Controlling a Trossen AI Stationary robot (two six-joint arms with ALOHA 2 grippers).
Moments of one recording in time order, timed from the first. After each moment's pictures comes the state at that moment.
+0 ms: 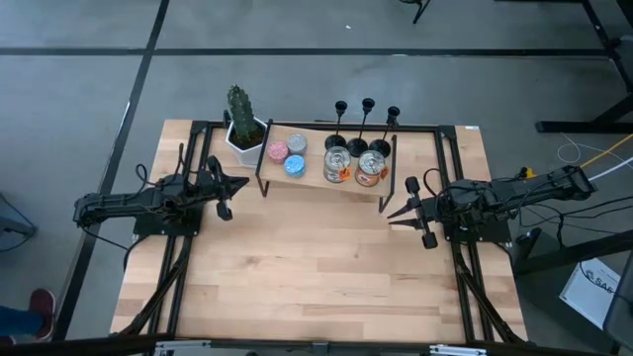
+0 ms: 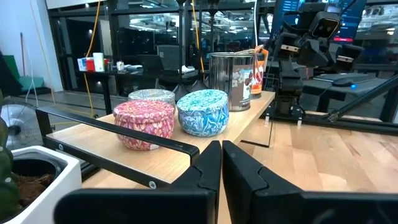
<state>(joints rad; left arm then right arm) 0.11 0.00 0.01 0.05 -0.27 -0.03 0.22 0.56 0.36 0.00 -0.03 -0.16</state>
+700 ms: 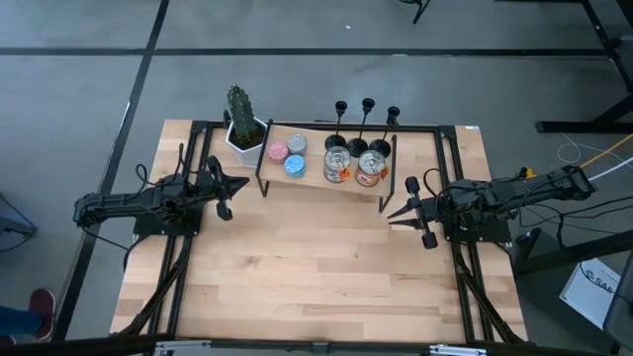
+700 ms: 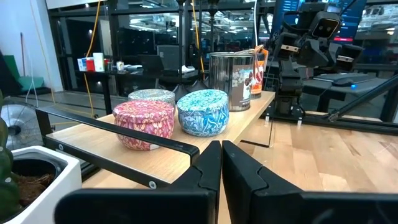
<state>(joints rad) 0.11 0.00 0.01 0.05 -0.27 -0.03 0.22 0.56 0.36 0.00 -0.03 -0.16</state>
